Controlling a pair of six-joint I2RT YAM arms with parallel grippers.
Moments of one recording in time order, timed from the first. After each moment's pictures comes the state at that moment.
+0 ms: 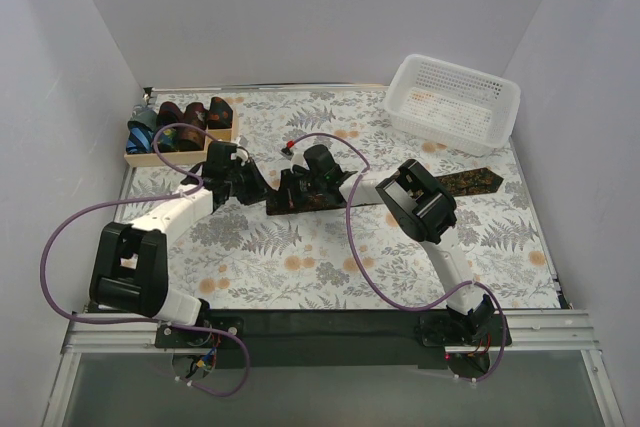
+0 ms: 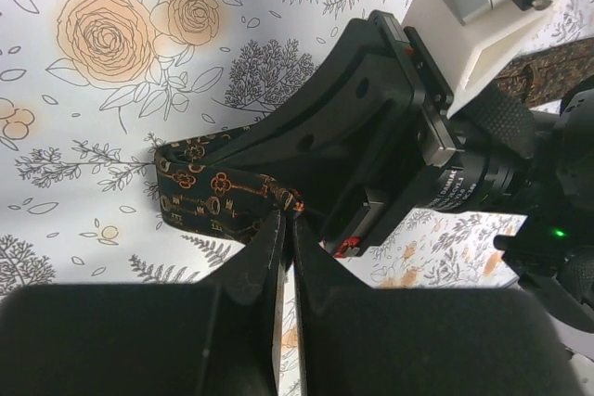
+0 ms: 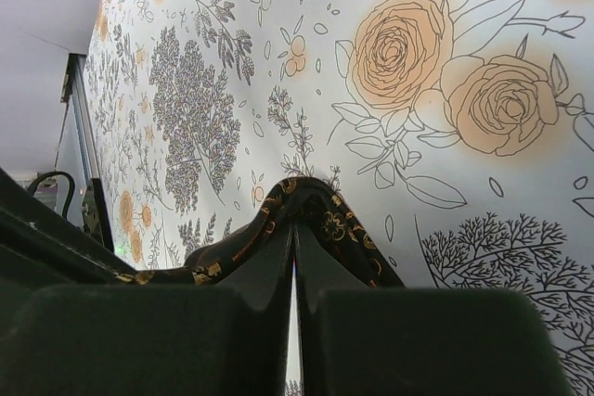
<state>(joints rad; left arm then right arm) -0.25 1.45 0.83 -0.21 0.35 -0.64 0.78 2.29 1.40 0.36 -0.66 0.62</state>
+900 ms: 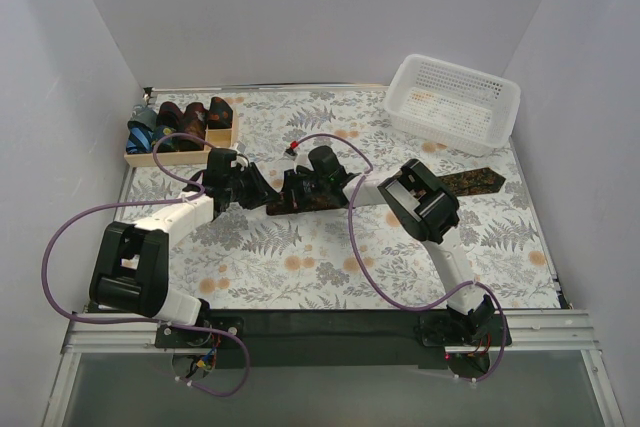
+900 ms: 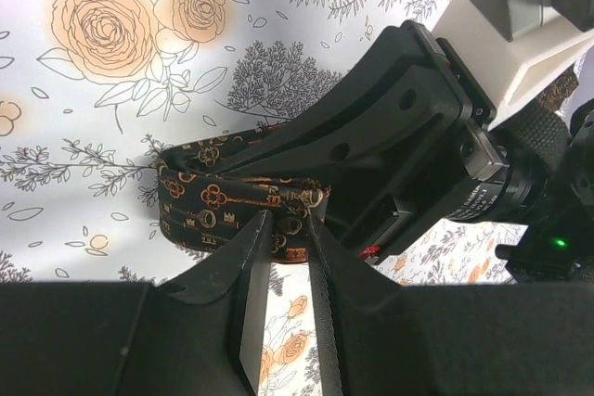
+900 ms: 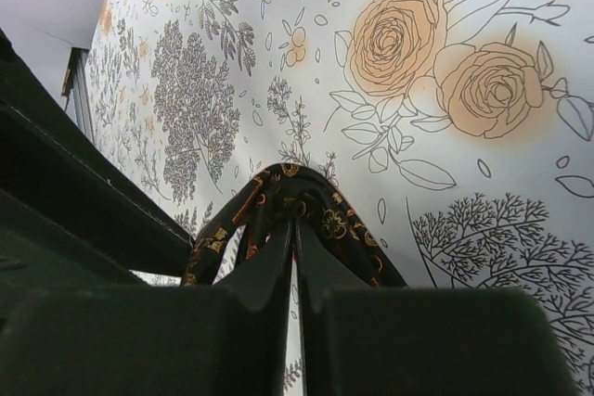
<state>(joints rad) -0.25 1.45 0.74 -0.07 0.35 -0.72 0.77 2.27 1.34 0.43 -0.67 0.61</state>
